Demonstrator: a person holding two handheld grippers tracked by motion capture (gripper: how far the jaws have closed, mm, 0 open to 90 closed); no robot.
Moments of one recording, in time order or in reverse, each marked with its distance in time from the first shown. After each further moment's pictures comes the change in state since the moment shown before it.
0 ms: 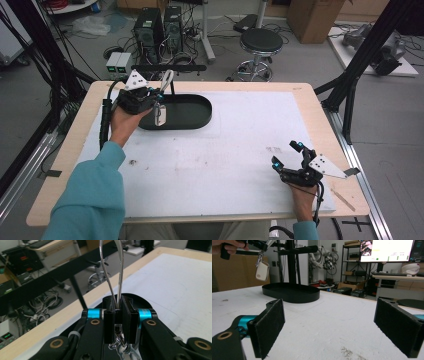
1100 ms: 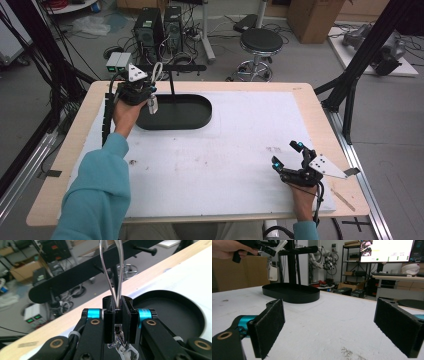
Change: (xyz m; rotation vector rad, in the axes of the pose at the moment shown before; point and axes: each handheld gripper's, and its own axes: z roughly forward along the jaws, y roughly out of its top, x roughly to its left) left arm 0.027 -0.006 0.029 0.065 0.199 -0.012; right arm 0.000 0.000 0.000 -0.003 0.001 0.003
